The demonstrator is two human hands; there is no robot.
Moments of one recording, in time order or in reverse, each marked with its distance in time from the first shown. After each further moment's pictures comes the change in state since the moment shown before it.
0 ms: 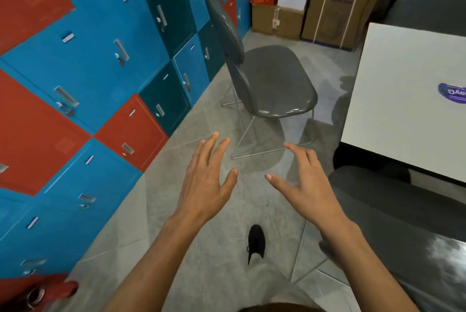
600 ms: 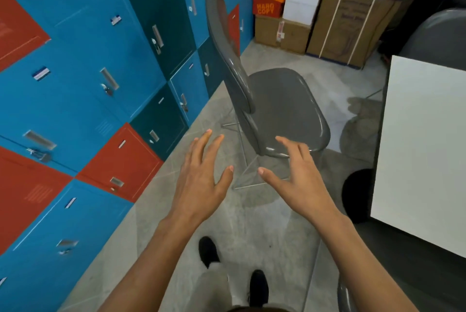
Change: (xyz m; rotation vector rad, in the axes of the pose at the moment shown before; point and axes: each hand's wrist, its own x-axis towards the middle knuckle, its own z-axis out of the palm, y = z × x) left_hand 0.237 -0.046 -0.038 -0.056 0.056 -0.013; right_hand 0.257 -0.045 0.010 0.007 -0.021 -0.054
